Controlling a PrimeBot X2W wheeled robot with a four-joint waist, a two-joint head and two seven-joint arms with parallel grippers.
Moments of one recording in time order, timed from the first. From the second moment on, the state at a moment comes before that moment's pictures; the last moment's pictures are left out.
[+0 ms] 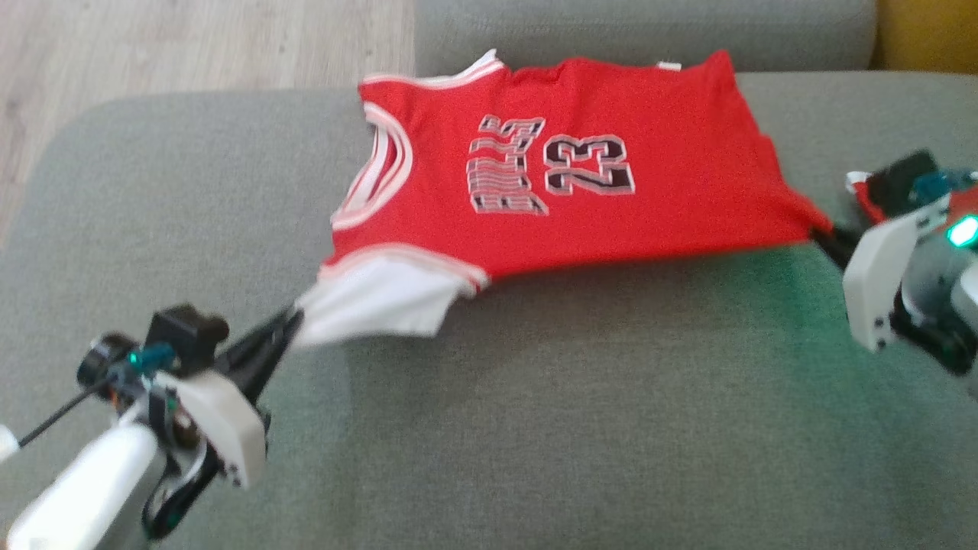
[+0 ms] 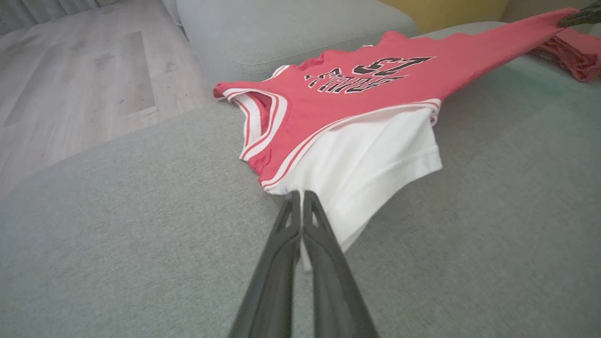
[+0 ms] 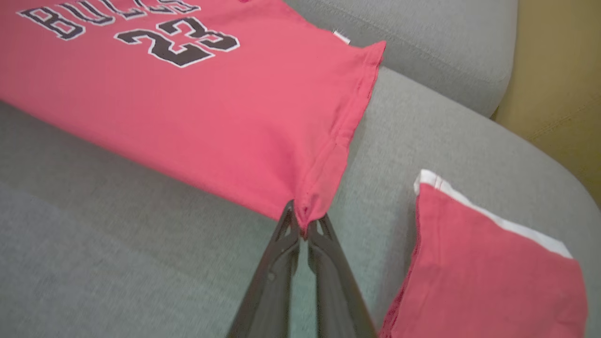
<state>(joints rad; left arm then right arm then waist) -0.40 0.60 -0.69 0.27 -0.62 -0.13 0.10 -0.78 -0.67 0.99 0.68 0.79 0.13 0.24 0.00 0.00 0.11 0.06</state>
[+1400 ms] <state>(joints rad) -0.61 0.62 -0.68 0.29 -0.62 -0.07 0.26 -0.80 -0.65 0.90 0.55 0.89 0.13 0.39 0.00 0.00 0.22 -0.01</state>
